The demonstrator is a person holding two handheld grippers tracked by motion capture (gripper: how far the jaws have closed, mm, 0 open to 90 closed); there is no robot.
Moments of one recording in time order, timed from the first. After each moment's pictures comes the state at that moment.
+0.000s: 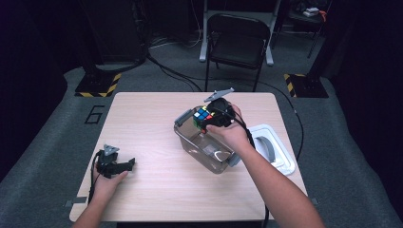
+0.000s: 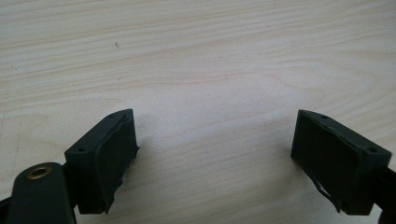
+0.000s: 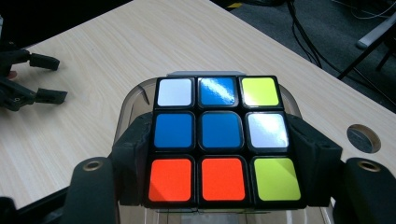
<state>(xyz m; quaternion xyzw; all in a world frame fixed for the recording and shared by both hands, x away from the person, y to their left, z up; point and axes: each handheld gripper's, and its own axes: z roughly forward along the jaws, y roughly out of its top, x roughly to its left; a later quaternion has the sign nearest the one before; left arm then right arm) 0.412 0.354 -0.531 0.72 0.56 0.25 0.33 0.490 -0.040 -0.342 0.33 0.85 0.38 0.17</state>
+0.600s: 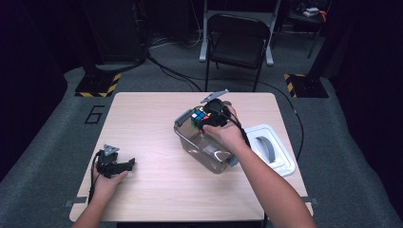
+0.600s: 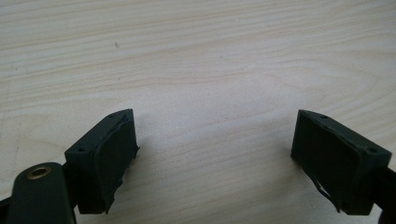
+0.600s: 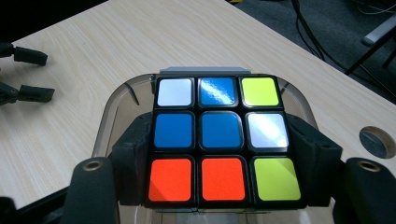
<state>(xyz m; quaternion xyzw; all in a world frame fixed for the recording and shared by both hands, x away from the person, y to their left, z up) 0.412 0.354 -0.531 0.72 0.56 0.25 0.33 0.507 -0.031 -0.362 0.32 0.86 0.37 0.16</state>
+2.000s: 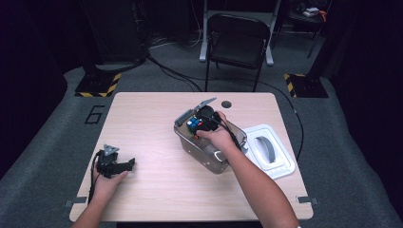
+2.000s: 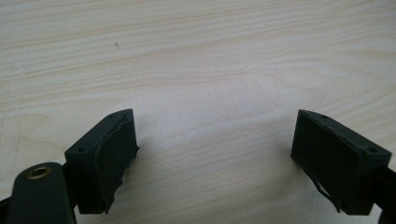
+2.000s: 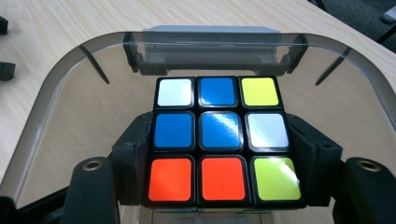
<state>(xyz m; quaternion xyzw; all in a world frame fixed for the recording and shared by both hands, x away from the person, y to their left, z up) 0.412 0.354 -0.531 0.72 0.56 0.25 0.33 0.530 -0.008 -0.414 0.33 0.87 0.34 0.15</state>
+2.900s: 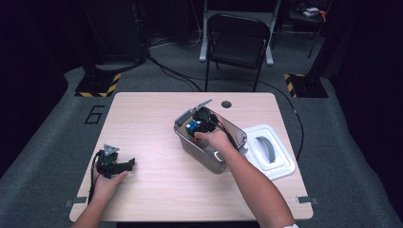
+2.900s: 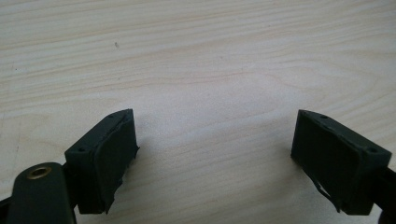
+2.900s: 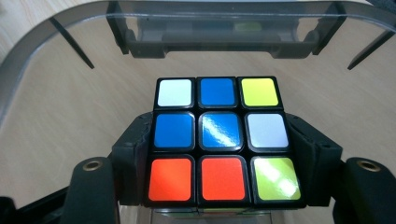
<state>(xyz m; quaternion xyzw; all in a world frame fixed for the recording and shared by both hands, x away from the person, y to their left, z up) 0.412 0.354 -0.531 0.72 0.56 0.25 0.33 0.537 0.000 -0.429 0.33 0.88 0.31 0.13</state>
